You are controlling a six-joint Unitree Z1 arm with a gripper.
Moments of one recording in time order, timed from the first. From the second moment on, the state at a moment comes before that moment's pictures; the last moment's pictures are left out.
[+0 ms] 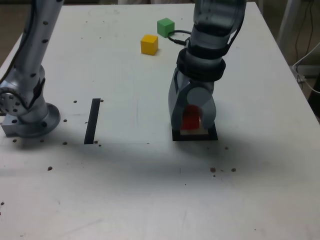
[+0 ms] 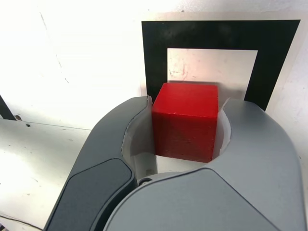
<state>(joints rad) -0.06 2.12 -1.56 1.22 -0.06 -0.10</state>
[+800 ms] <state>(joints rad) -0.03 2.08 -1.53 1.23 -0.01 -0.10</state>
